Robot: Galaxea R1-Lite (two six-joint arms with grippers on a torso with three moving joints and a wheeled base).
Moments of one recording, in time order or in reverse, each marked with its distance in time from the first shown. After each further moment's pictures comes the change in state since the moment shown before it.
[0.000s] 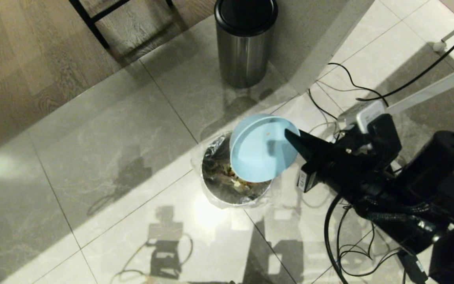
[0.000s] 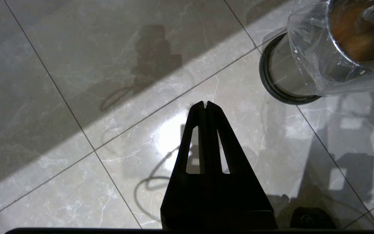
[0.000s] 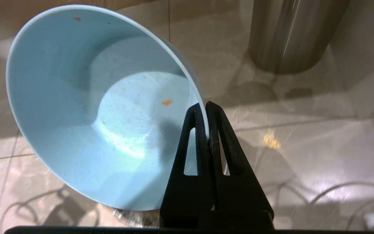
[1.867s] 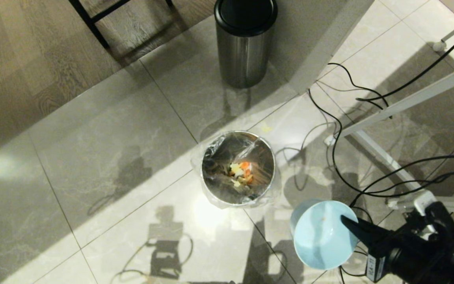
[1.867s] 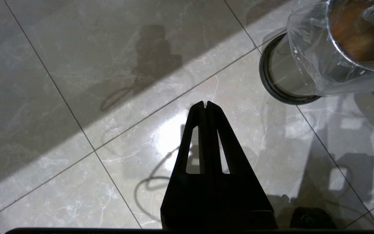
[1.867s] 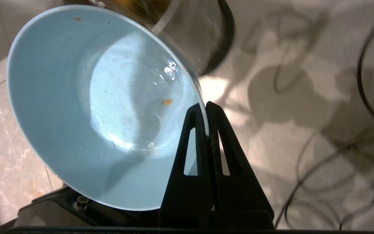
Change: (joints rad) left arm 0.000 0.000 0.000 0.000 0.000 0.000; right arm -0.112 -0.165 0.548 0.045 -0.041 0.331
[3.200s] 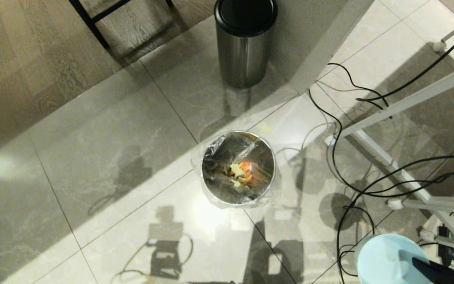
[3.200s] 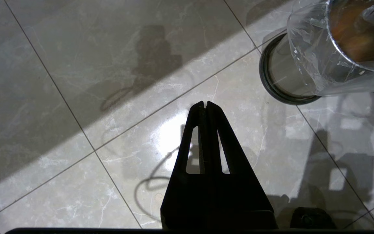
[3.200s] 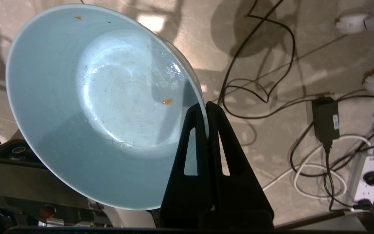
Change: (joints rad) left arm 0.000 0.000 0.000 0.000 0.000 0.000; right arm -0.306 -0.444 0.018 0.729 0.004 0.048
